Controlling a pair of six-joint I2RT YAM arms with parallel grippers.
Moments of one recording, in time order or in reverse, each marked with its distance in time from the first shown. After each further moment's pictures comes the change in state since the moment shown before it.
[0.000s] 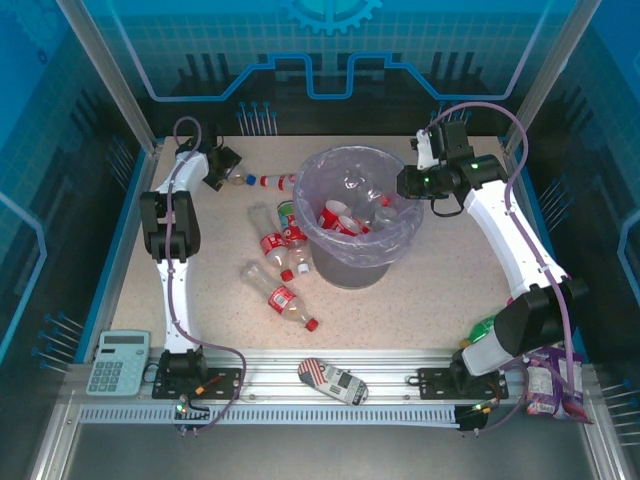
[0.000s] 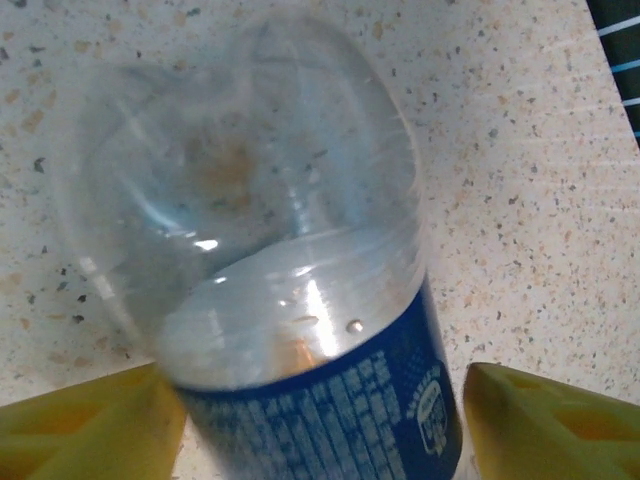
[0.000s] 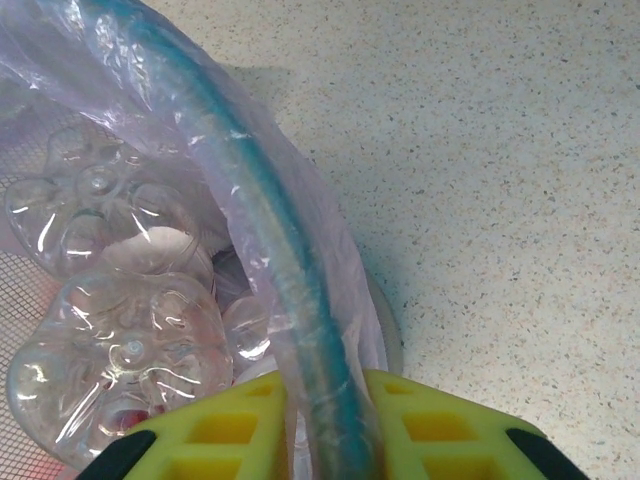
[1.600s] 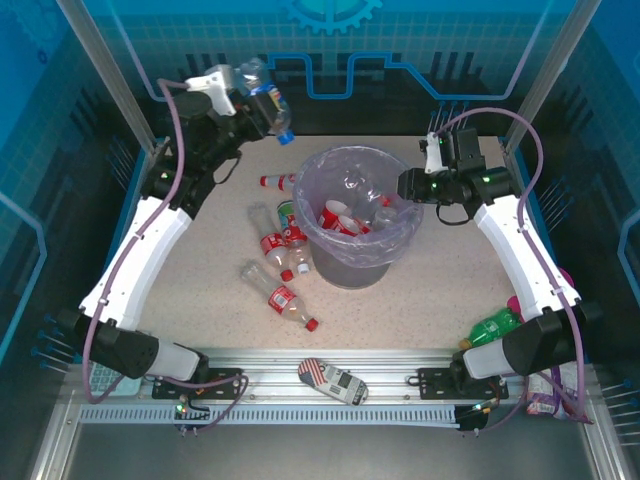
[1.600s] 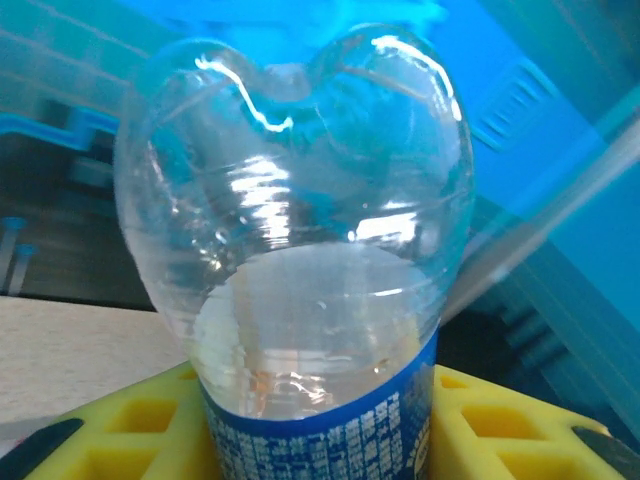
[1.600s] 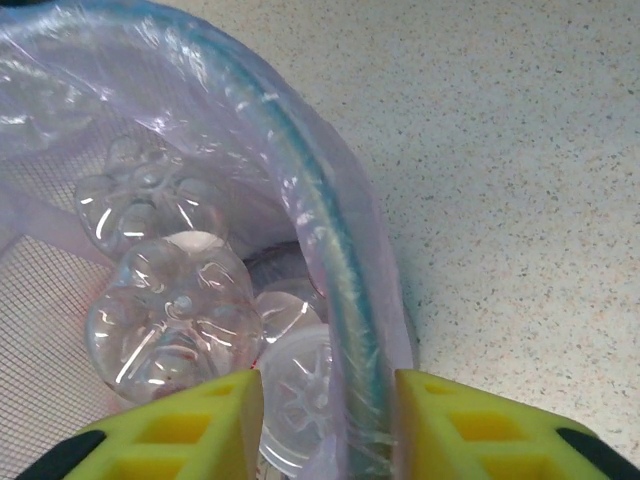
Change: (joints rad) left arm -0.430 -1.021 -0.425 0.310 0.035 0.332; right arm -0.006 -0.113 -0.081 0.044 -0.013 0.057
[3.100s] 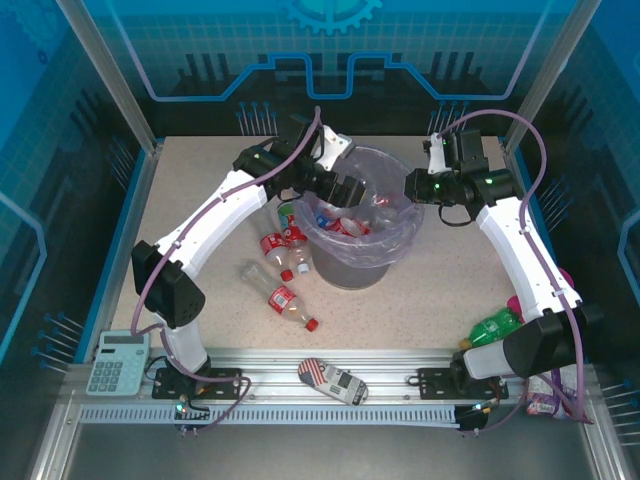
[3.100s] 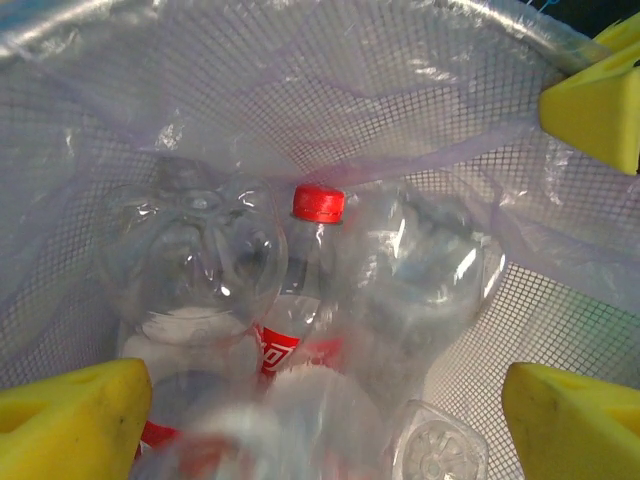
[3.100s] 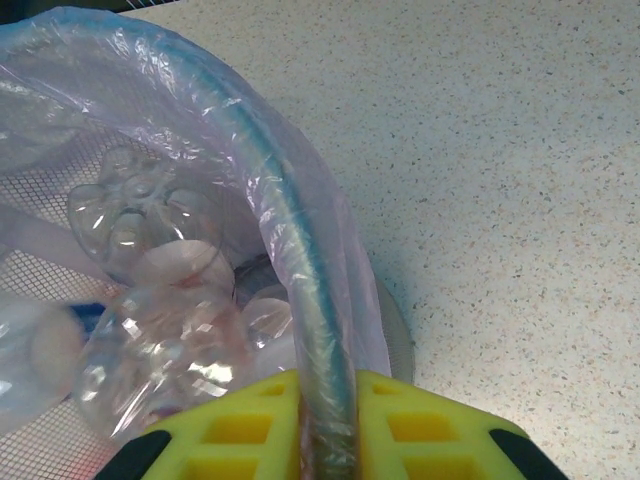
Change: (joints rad) left arm -0.231 0.391 0.228 -0.507 0.240 0.481; right arm -0.021 -0.012 -0.019 0.020 -0.011 -0.001
